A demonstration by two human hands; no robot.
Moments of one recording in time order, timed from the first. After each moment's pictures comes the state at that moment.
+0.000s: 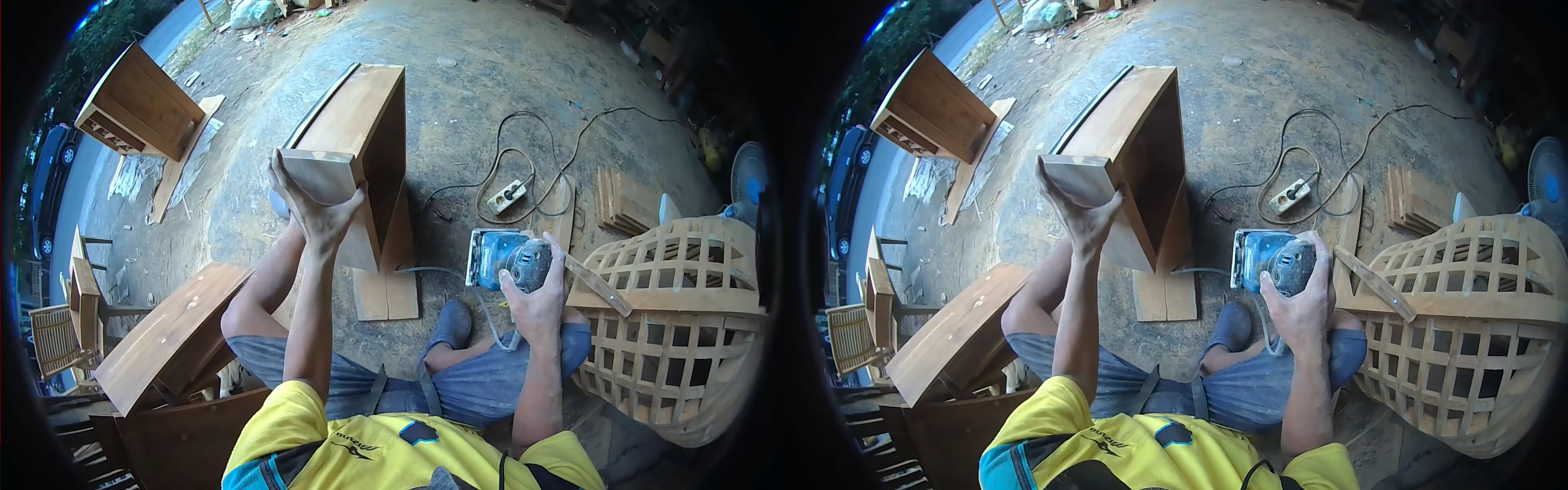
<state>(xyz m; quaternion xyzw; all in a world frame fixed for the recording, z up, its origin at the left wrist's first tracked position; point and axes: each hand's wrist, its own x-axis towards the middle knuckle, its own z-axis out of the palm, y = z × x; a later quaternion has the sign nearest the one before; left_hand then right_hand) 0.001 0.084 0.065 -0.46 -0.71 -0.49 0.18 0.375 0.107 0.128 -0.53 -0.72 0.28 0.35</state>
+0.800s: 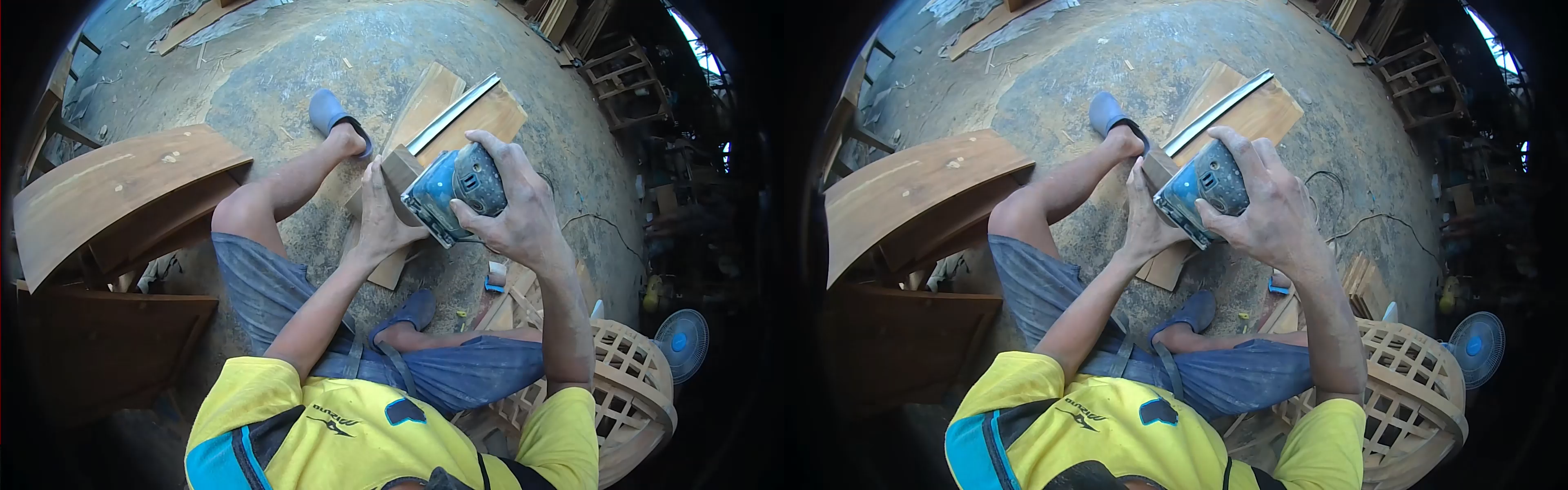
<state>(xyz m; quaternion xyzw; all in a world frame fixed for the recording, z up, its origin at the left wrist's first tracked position) 0.041 -0.018 -0.021 -0.35 -0.72 -0.60 0.00 0.130 0.095 0.236 -0.10 -0.98 0.14 0.08</state>
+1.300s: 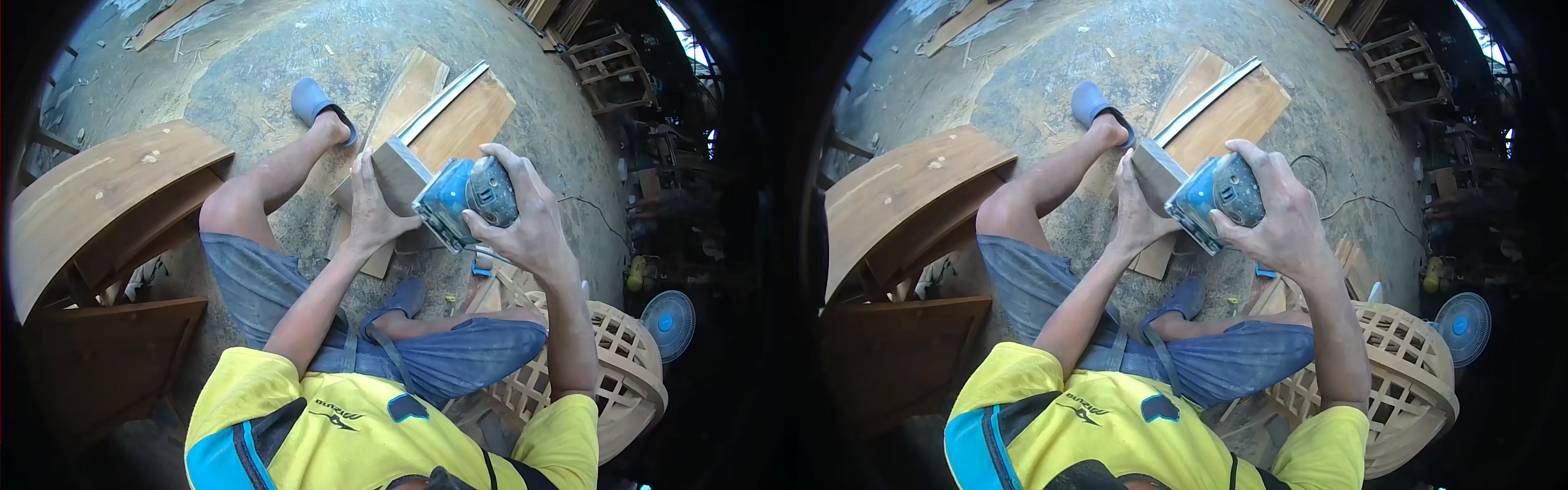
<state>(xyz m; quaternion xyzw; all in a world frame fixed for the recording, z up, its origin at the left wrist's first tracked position) 0.046 -0.019 -0.019 -0.34 -0.72 -0.60 0.00 0.149 0.093 0.244 -0.10 -0.98 0.14 0.10</state>
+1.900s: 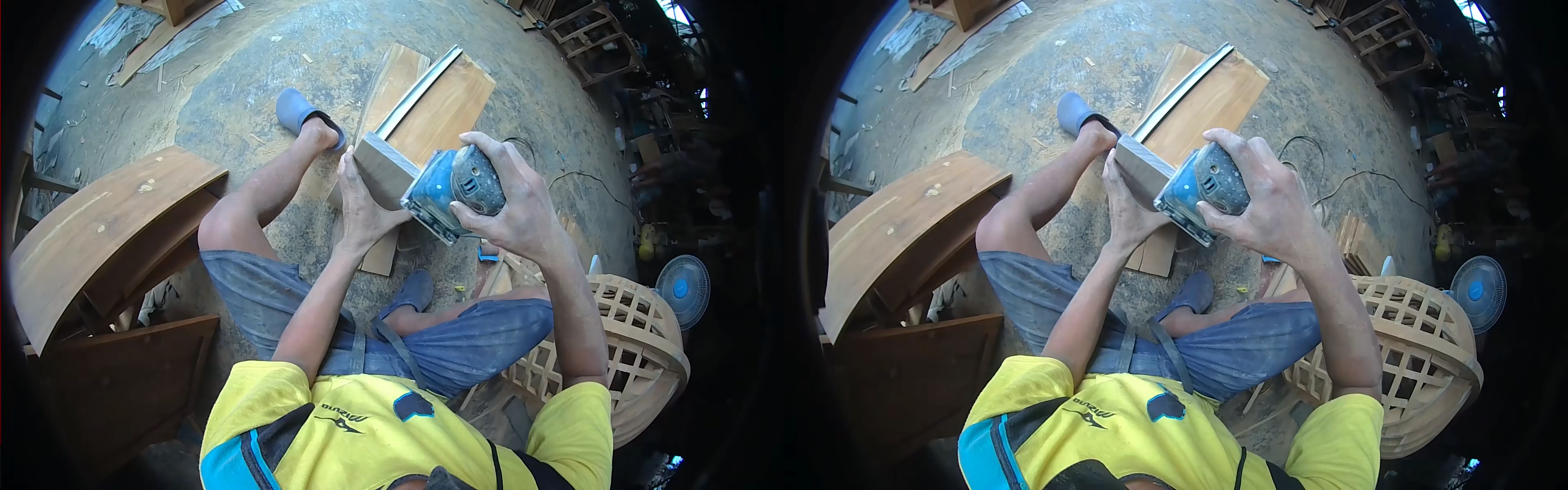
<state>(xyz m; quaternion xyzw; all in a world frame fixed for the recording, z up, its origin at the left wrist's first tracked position) 0.043 -0.016 -0.030 -0.36 -0.71 -0.60 0.01 0.169 0.093 0.241 -0.15 -0.97 0.15 0.07</state>
